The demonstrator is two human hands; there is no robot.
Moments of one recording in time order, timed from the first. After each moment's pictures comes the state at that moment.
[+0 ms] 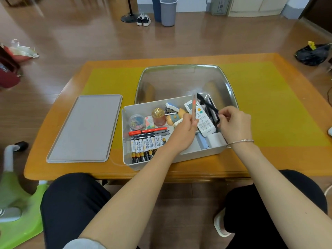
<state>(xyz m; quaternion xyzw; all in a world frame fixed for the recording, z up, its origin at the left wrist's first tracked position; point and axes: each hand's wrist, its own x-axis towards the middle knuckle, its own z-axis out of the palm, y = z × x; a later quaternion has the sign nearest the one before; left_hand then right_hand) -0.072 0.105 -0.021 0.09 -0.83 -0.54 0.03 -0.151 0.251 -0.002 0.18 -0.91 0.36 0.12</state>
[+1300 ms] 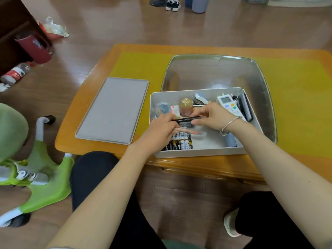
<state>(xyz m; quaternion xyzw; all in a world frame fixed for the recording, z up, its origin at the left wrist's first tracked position) 0.021 -0.007 -0.024 0.04 -0.99 -0.16 0.05 -0.135 0.140 0.004 0.43 -0.82 0.30 -0.23</state>
